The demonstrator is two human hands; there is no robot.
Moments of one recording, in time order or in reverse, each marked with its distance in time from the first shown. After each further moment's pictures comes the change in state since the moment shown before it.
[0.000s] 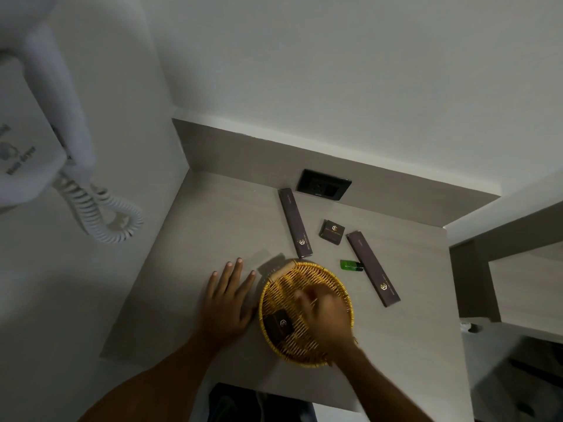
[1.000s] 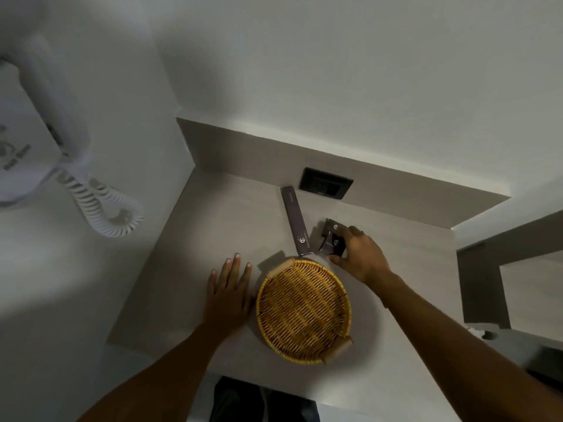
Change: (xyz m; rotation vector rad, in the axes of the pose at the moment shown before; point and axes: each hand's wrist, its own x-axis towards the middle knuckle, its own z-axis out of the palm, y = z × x) left_hand 0.005 0.028 -0.025 0.014 -0.134 -0.216; right_hand 0.096 0.016 -0.104 -0.466 0.022 -0.246
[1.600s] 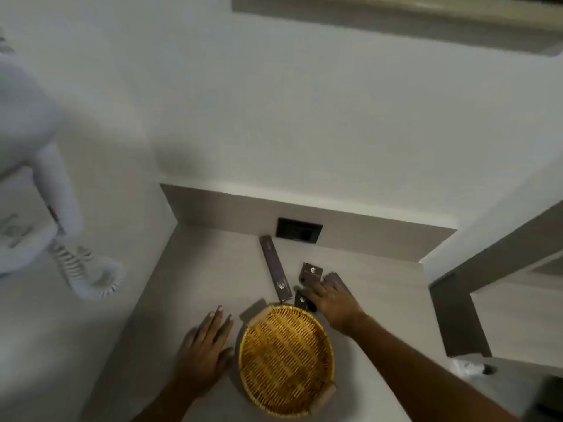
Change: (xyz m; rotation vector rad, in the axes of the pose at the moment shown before) left_hand -0.013 -0.009 -0.014 0.087 0.052 0.131; right_hand -0.019 0.013 0.014 -0.348 -0.212 -0.268
